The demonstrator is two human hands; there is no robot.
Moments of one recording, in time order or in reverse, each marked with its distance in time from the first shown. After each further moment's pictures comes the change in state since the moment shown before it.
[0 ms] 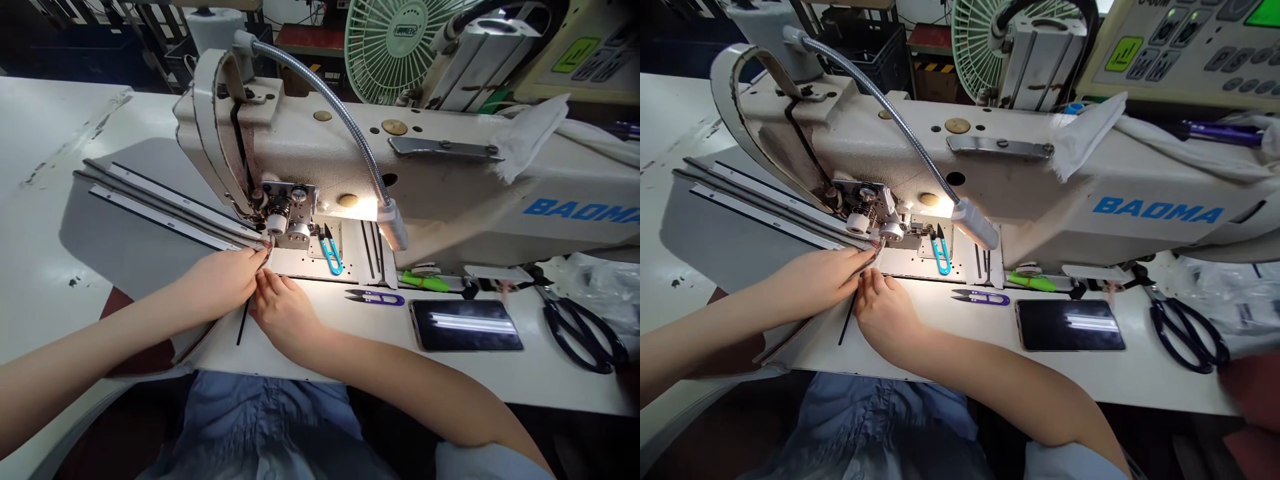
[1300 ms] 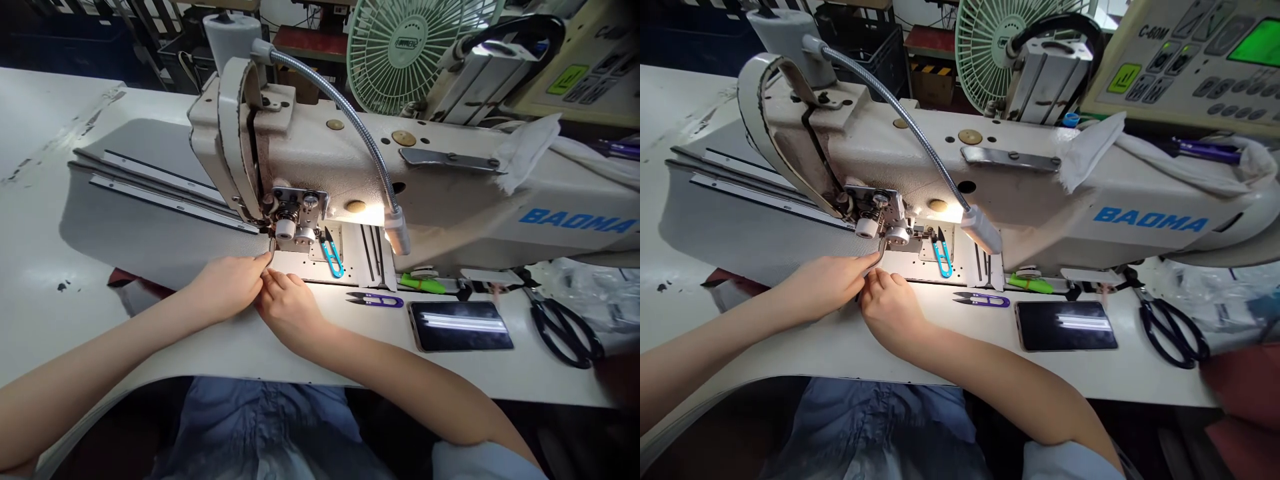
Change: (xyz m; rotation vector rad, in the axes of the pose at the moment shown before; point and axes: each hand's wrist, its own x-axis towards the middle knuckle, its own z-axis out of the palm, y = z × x) left_hand 0.005 0.001 0.010 -0.112 -0.106 -0.111; right_hand 0.008 0.012 -0.002 0.018 -0.044 0.025
